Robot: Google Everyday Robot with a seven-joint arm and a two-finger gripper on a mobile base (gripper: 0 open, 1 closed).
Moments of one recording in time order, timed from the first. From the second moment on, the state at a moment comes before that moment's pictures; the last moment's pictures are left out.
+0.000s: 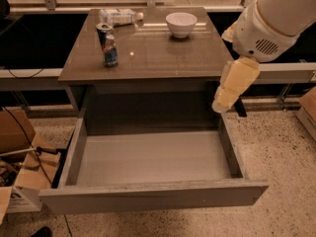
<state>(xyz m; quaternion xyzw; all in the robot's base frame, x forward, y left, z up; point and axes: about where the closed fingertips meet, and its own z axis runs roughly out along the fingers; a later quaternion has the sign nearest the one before) 0.503 -0.148 0.969 -0.60 0.76 0.00 0.24</state>
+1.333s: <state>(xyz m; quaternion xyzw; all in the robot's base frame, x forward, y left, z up) 0.588 -0.050 0.938 -0.58 0.74 0.14 0.32</state>
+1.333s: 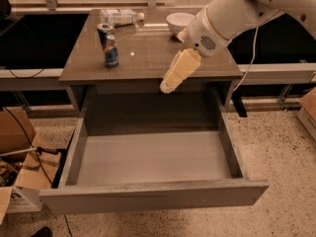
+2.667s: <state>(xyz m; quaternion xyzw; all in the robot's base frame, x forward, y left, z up) 0.732 0.075 0.915 -0.50 0.68 0.26 0.47</state>
